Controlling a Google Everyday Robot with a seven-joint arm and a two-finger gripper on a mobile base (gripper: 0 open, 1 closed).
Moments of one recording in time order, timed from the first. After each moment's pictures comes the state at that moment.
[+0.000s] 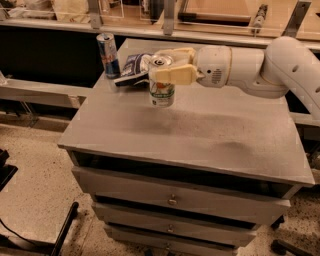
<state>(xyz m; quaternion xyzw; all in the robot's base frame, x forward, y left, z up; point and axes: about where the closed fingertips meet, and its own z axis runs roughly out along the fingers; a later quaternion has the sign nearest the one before) 0.587 -0.014 0.971 -0.46 0.55 0.44 0.54</state>
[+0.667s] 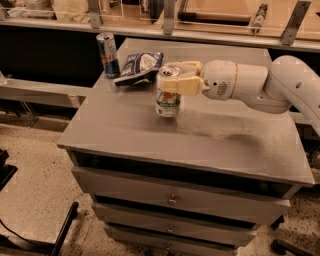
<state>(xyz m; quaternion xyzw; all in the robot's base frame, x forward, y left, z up) 0.590 -0.038 0.942 -0.42 0.57 0.46 0.54</state>
